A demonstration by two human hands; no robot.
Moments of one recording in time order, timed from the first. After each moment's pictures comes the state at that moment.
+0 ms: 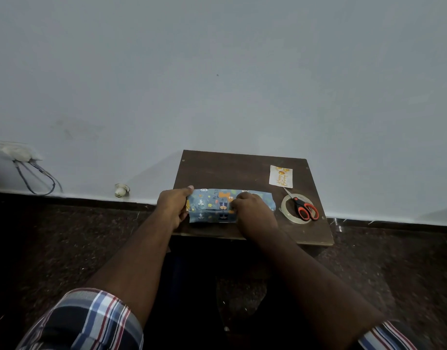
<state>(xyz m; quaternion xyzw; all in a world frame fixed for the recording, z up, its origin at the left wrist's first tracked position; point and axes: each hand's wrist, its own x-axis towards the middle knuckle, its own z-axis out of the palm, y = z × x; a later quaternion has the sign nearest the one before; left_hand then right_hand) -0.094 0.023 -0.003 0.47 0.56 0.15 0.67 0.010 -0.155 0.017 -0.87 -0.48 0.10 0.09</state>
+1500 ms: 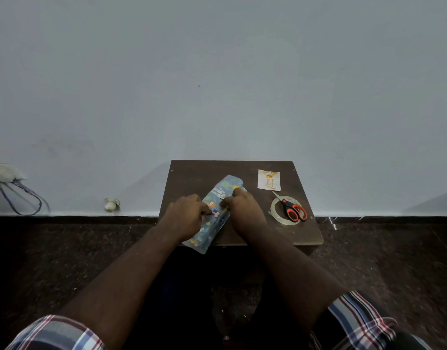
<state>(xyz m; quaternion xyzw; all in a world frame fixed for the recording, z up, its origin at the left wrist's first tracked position) -0.095 -0.004 0.017 0.97 0.18 -0.02 0.14 0.024 -0.150 0.011 -0.88 -0.45 0.05 0.13</state>
